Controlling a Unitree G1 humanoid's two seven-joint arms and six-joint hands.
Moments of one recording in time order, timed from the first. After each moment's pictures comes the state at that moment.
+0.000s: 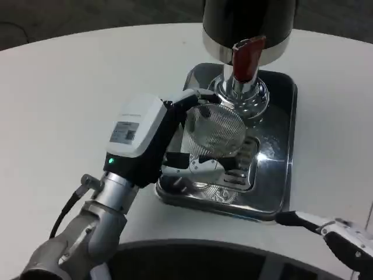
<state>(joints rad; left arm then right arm) -0.73 0.36 -0.29 0.79 0.76 -0.68 0.61 0.95 -0.09 -0.09 -1.03 -0.48 -0.37 0.21</state>
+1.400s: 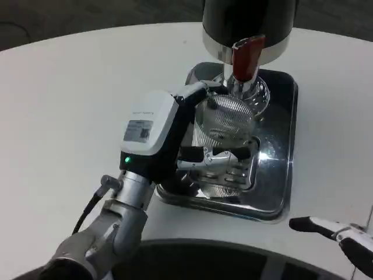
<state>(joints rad) -0.82 0.30 -0.41 0.94 0.76 -0.59 0.80 1.01 -0.09 -0.16 -1.02 -0.43 -0.43 0.20</state>
